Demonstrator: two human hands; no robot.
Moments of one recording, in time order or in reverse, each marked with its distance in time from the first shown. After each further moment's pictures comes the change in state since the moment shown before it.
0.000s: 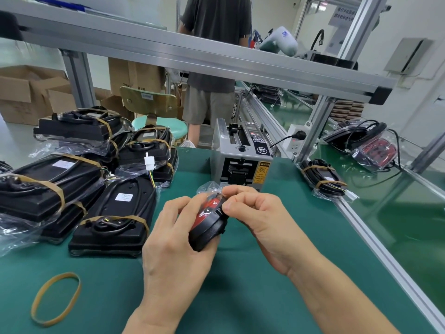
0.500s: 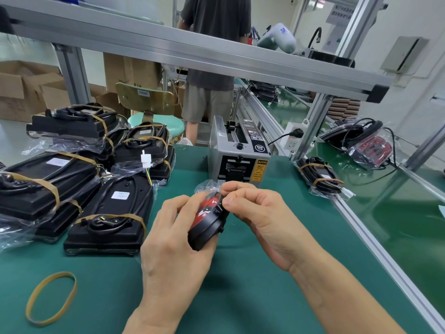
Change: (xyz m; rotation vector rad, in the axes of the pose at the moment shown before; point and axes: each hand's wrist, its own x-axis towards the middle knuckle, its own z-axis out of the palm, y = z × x) left_hand -0.001 0.004 0.000 0.008 0.002 -0.003; right_hand -0.001 -0.004 -0.002 0.043 -0.014 0.006
